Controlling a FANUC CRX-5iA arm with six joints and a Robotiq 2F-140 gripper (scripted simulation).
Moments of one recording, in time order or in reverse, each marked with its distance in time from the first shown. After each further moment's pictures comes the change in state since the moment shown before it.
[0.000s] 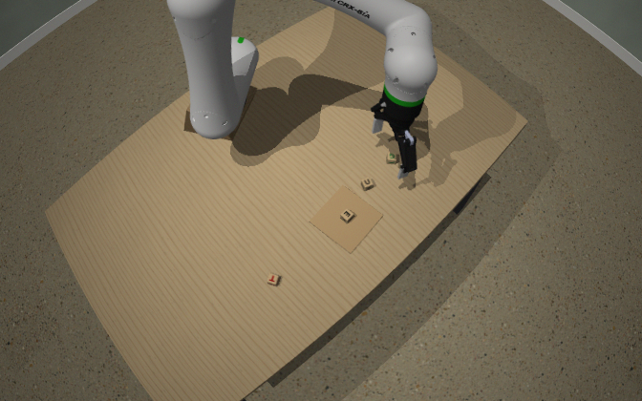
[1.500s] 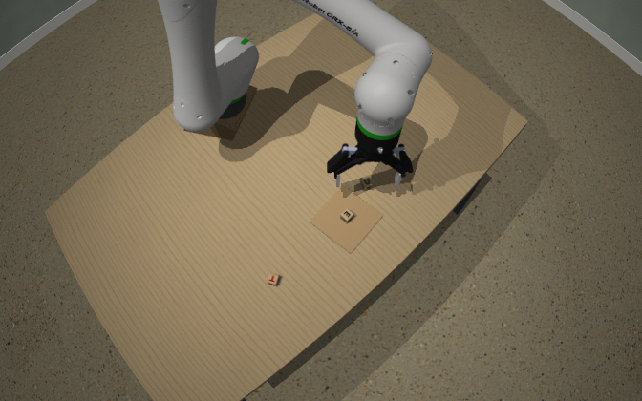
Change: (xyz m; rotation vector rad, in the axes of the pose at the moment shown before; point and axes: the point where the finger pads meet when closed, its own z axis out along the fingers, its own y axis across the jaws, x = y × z) arm 0.092 -0.057 -0.005 0.000 -0.002 -1.185
